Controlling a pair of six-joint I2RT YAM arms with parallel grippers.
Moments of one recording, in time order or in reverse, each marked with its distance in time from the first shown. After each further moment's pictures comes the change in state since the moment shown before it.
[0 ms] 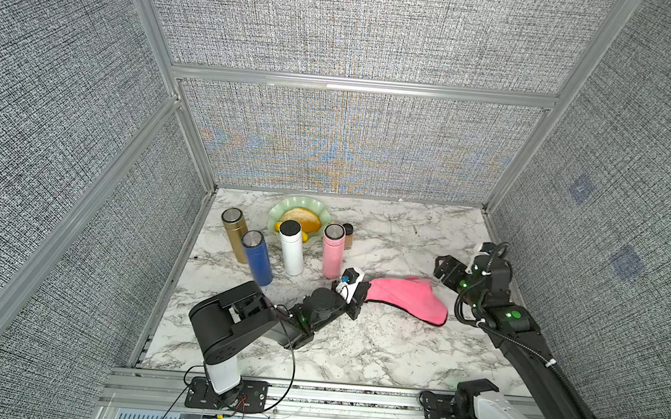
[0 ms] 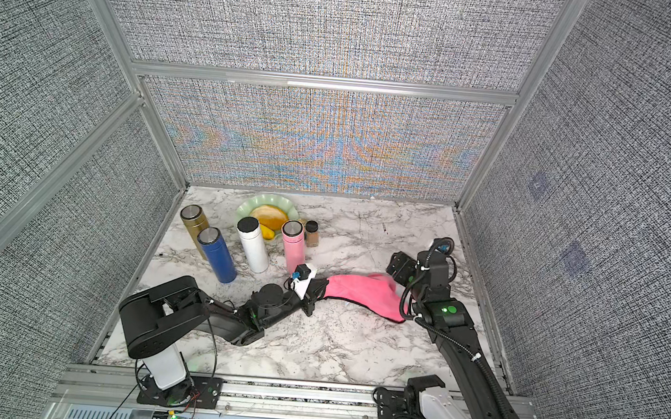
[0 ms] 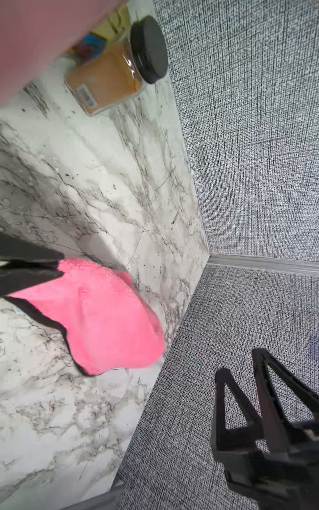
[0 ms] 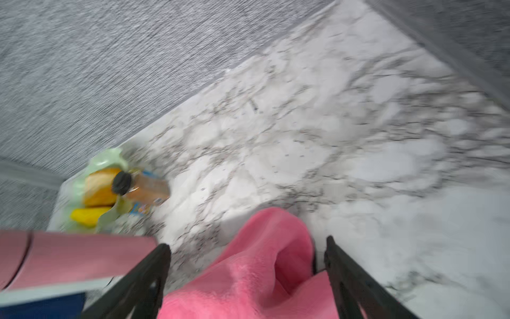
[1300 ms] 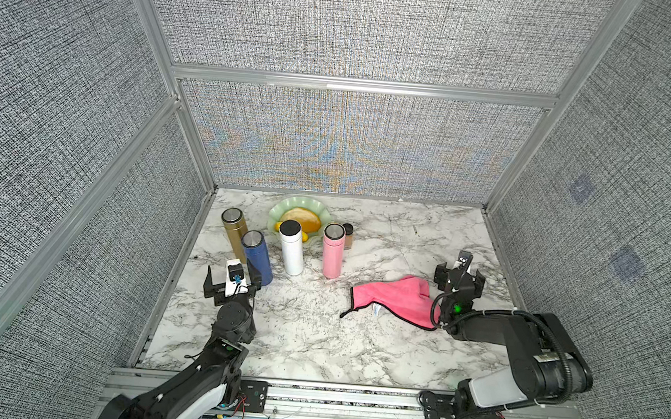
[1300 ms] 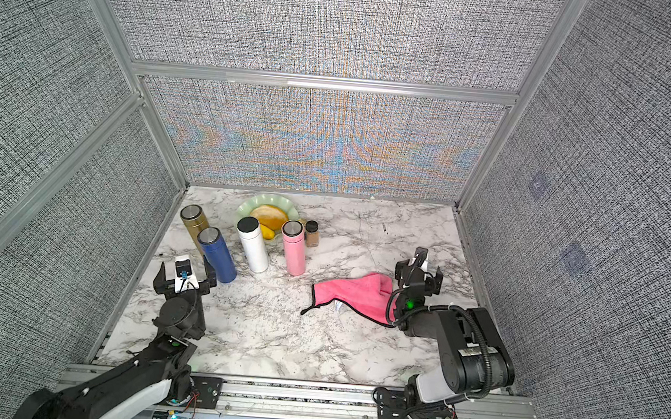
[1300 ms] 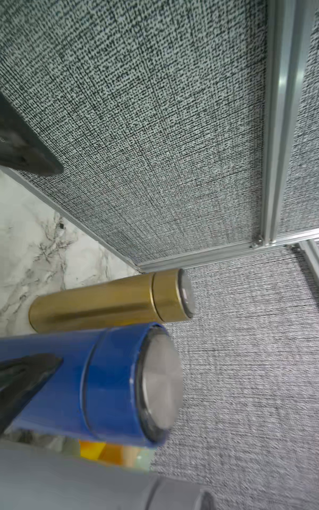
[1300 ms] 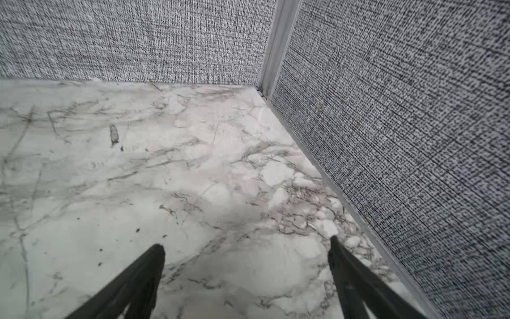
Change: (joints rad) left arm 0.594 -0.843 -0.481 -0.194 -0.721 0.401; right arm -0.045 0.619 -0.398 1.296 0.426 -0.649
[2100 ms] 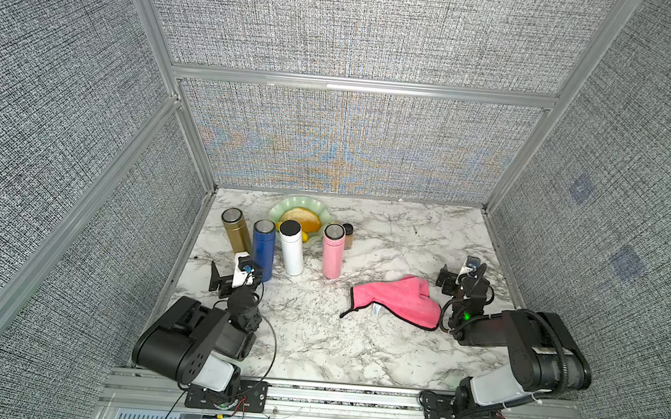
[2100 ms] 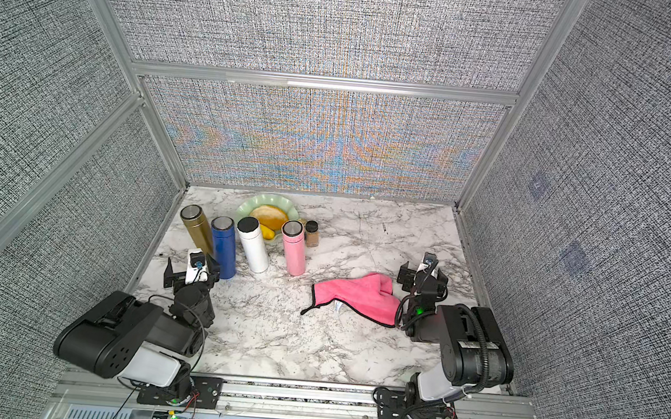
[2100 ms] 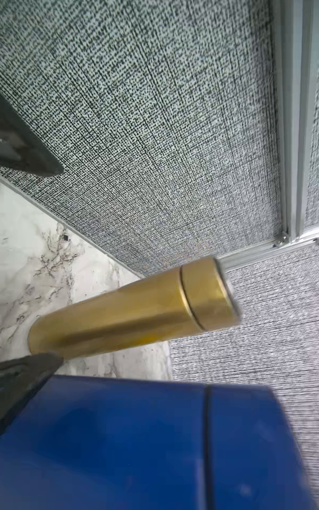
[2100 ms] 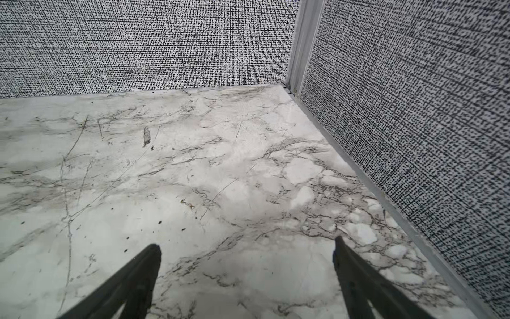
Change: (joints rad) left arm 0.069 0.512 0.037 0.528 0.019 0.092; right arm -0.117 0.035 -0.064 0.122 -0.275 0.049
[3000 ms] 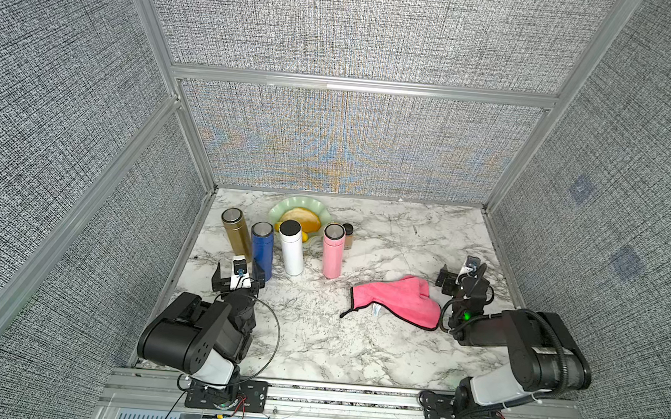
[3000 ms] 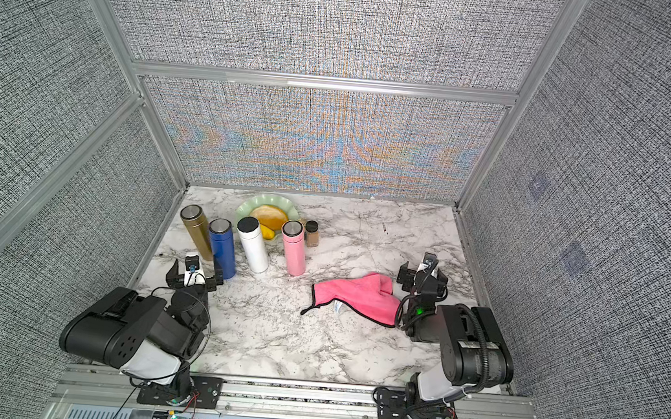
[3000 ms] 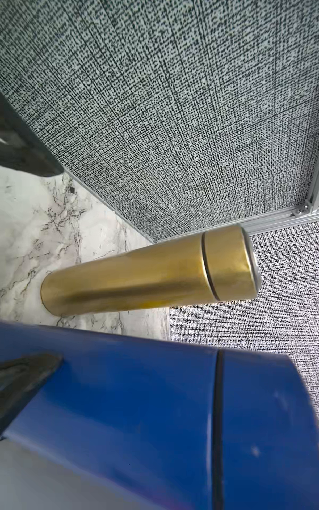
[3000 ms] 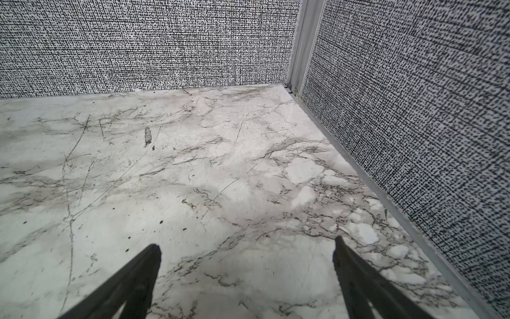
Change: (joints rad) left arm 0.077 0.119 -0.039 0.039 0.229 -0.177; right arm 0.000 0.001 0.000 0.000 -0.001 0.004
